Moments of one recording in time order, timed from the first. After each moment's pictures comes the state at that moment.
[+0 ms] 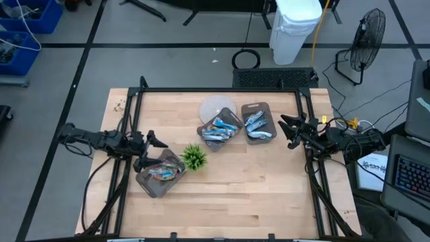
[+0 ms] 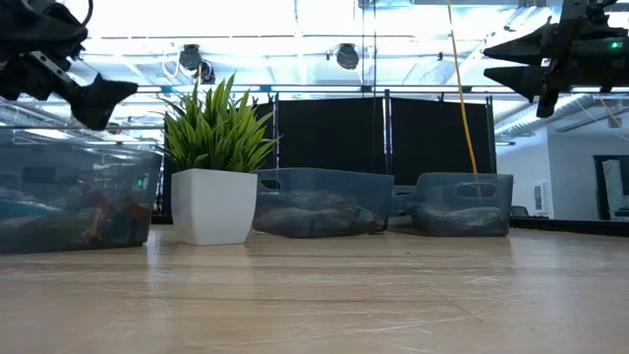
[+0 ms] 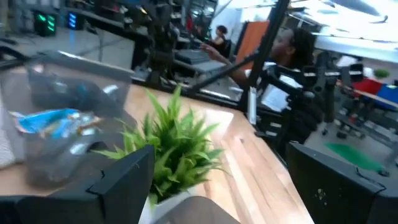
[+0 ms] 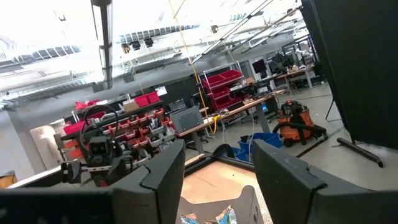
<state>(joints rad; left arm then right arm) -0.25 0.00 0.04 -0.06 -0.04 -0.32 0.15 0.01 0.02 0.33 0.65 0.17</state>
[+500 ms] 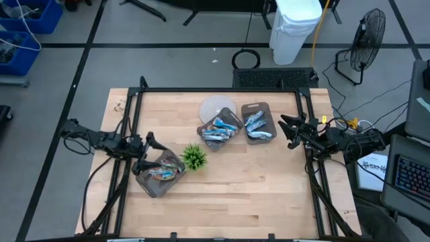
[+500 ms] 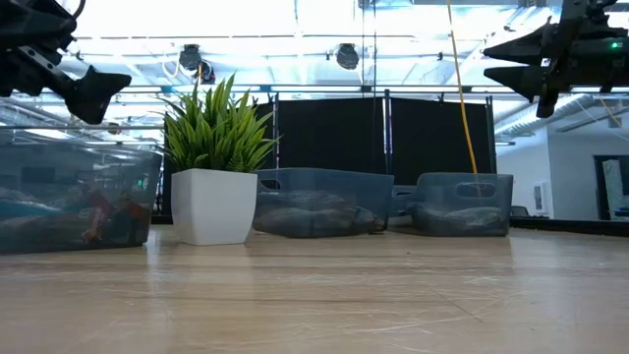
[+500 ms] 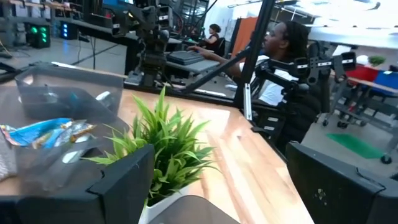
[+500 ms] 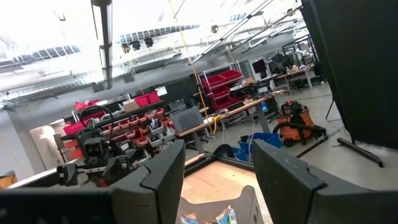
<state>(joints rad) -0.37 0.00 0.04 -0.05 -0.15 -0.25 0.15 0.01 0.02 0.33 0.65 0.17</state>
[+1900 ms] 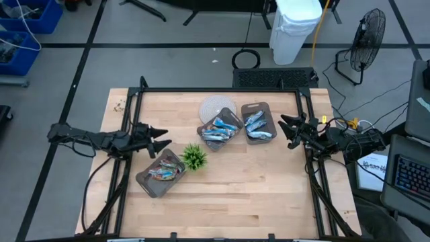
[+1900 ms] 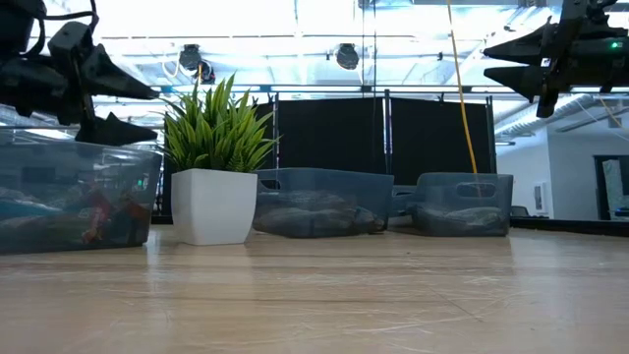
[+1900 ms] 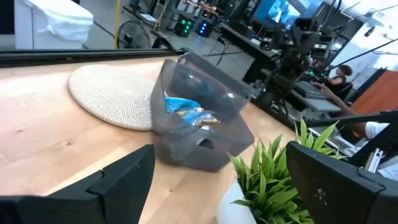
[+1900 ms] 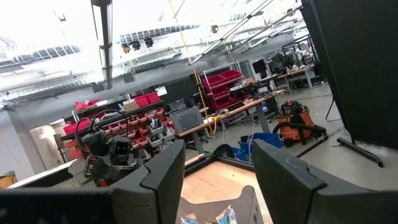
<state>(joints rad) -0.20 0.18 0.04 -0.02 -0.50 -0.59 0.15 0.01 0.02 0.33 0.65 0.17</state>
